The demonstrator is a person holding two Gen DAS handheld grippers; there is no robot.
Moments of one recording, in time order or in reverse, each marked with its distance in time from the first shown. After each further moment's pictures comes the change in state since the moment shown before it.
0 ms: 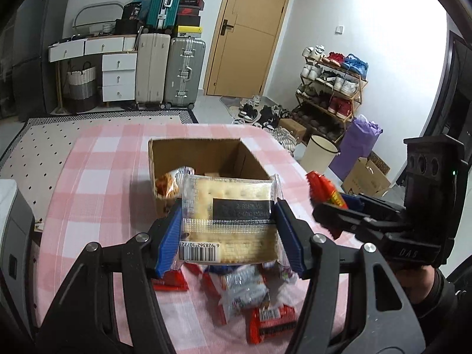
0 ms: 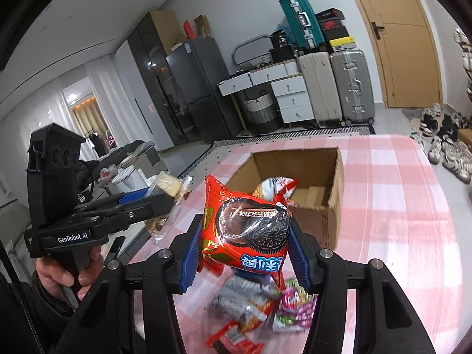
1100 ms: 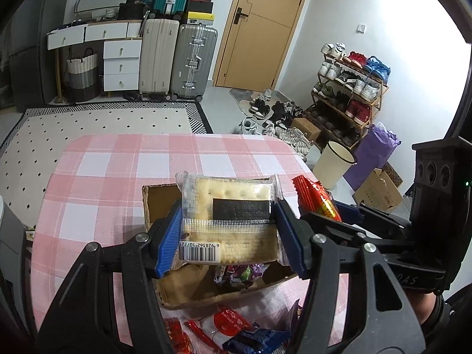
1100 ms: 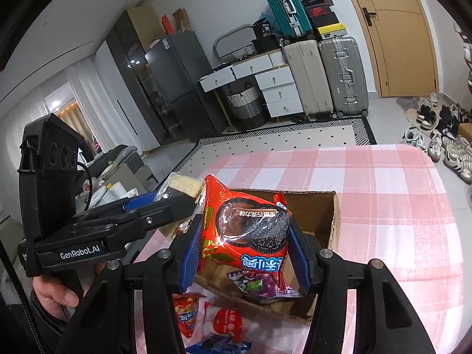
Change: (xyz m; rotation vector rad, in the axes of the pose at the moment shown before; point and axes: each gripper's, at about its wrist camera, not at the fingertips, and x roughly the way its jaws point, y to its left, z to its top) left arm 0.165 0.058 0.119 -0.054 0.081 0.026; right arm 0.108 -0.060 0.096 0.075 0.056 -0.052
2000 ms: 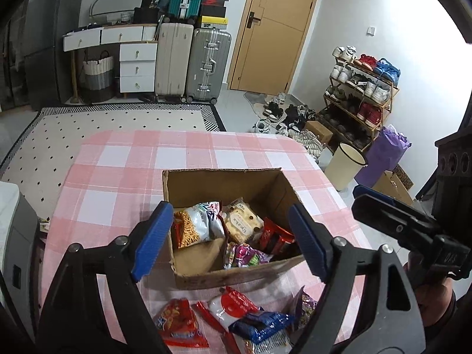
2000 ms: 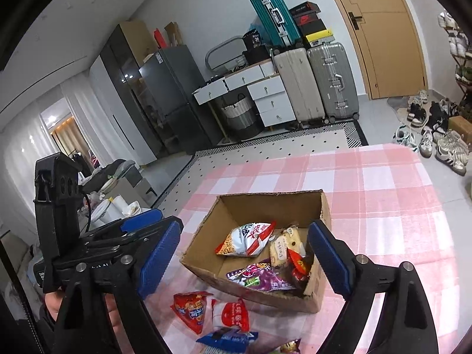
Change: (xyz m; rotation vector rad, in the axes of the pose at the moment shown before) left arm -0.032 -0.003 -0.037 -0.009 -0.038 0.074; right arm -0.043 0.001 -0.010 0.041 -0.066 -0.017
